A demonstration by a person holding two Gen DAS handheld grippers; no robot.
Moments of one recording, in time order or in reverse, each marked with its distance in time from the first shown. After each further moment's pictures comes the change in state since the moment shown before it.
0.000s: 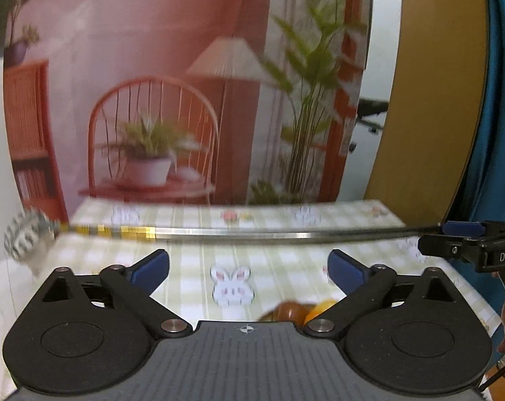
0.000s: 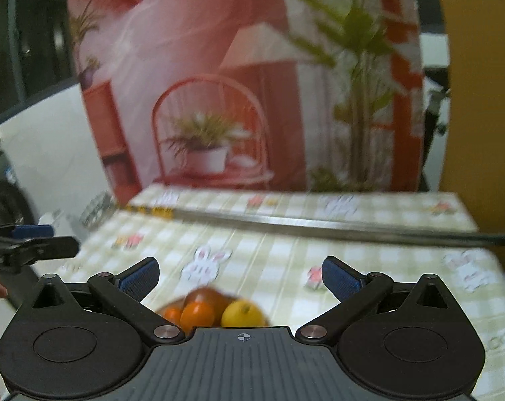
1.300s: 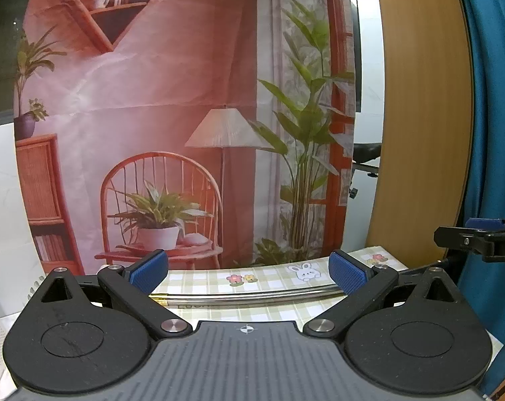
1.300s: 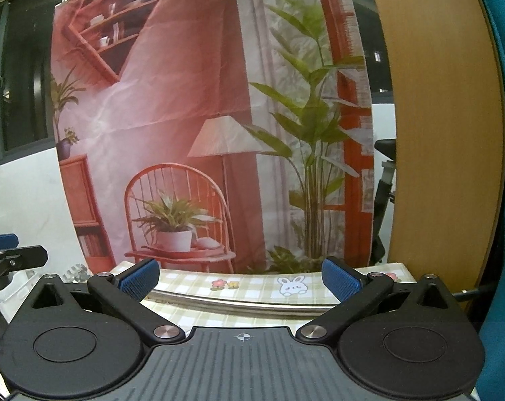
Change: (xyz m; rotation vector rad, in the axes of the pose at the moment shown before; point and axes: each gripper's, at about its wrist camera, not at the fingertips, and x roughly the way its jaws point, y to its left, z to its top) left arm -0.057 -0.044 0.049 0.068 -0.155 0.061; right arm -0.087 -0.009 0.058 0.009 -0.228 -0.123
